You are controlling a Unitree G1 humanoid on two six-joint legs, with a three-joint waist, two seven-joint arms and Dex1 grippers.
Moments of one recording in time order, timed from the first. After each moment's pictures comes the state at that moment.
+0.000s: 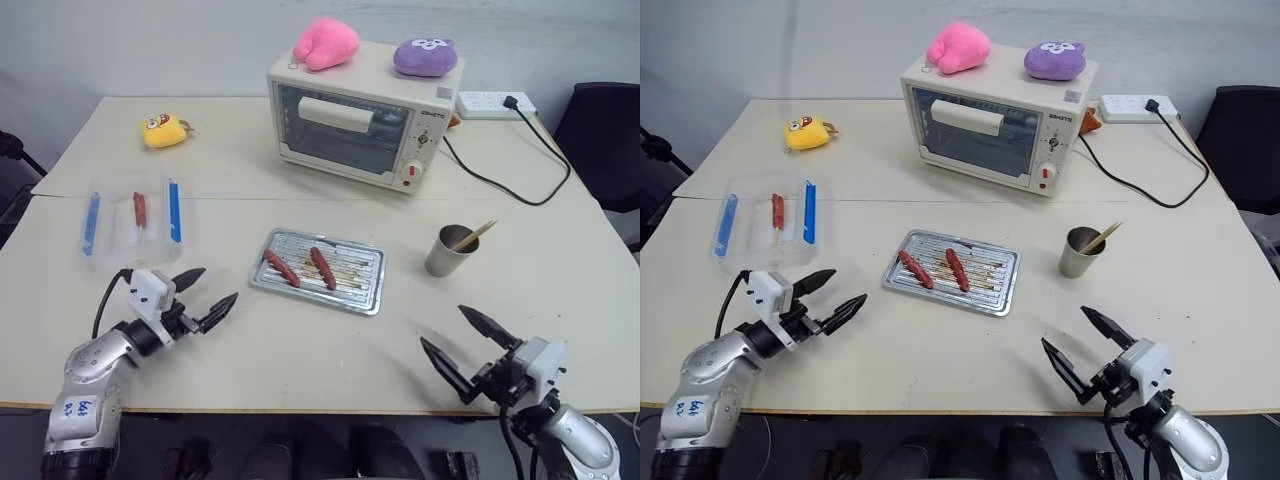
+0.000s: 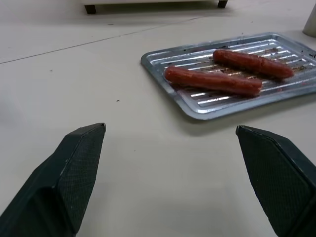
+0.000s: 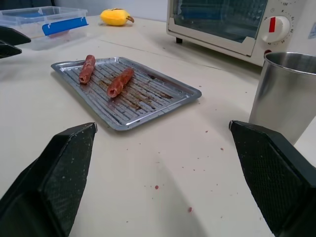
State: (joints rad) left arm -0.01 0.55 0.26 -0.05 -0.40 0.11 -0.70; right arm 0.40 -0.40 -0.19 -0.33 0.45 -0.22 0.76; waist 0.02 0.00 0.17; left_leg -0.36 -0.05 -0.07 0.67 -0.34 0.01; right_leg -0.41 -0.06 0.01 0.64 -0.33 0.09
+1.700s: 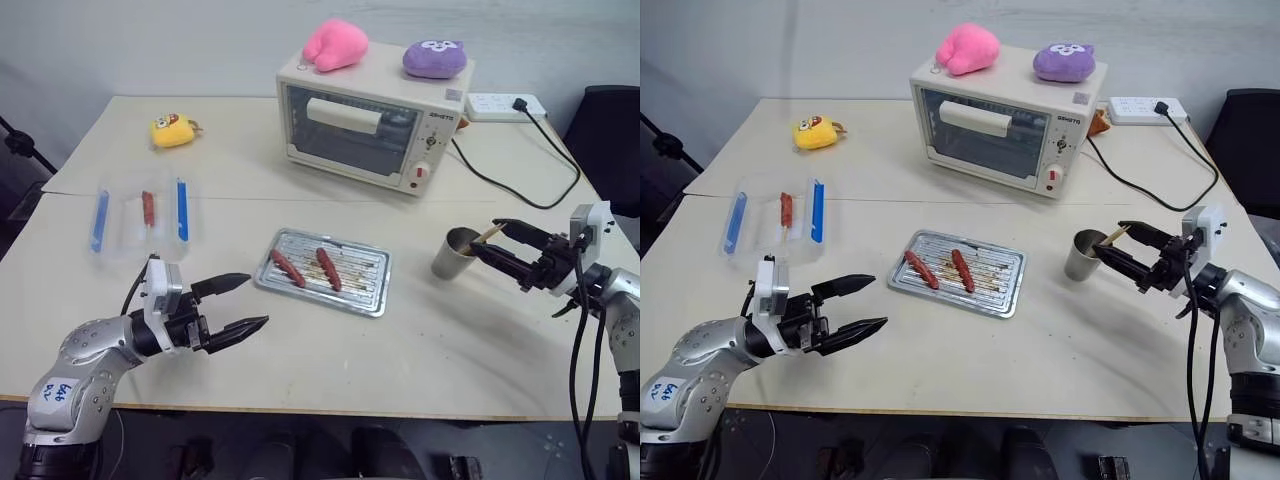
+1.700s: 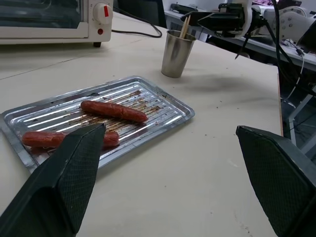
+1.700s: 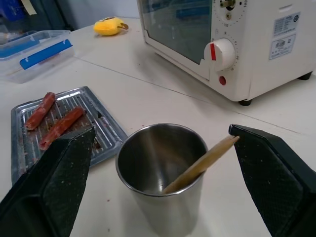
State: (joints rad) left arm -0.01 0.64 0.23 -0.31 -0.68 0.38 -0.97; right arm -0.35 -0.77 -0.31 0.21 0.65 0.34 1.08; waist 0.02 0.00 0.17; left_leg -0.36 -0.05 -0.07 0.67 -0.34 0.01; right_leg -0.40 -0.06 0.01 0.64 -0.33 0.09
